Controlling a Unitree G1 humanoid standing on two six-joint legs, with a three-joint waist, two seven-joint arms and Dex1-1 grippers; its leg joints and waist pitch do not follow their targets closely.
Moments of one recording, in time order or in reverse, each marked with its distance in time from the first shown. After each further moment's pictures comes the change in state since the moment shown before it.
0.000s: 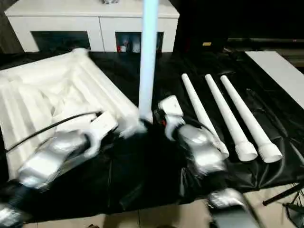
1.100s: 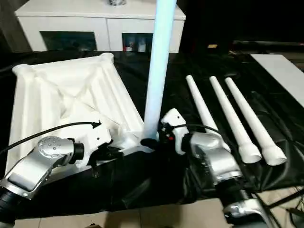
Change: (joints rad) left arm 0.020 0.035 -0.017 -0.052 -0.036 0.036 -0.108; right arm 0.026 -0.065 0.058 -0.068 0.022 0.118 0.140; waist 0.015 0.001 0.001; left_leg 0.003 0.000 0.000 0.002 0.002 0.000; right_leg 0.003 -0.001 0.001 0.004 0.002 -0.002
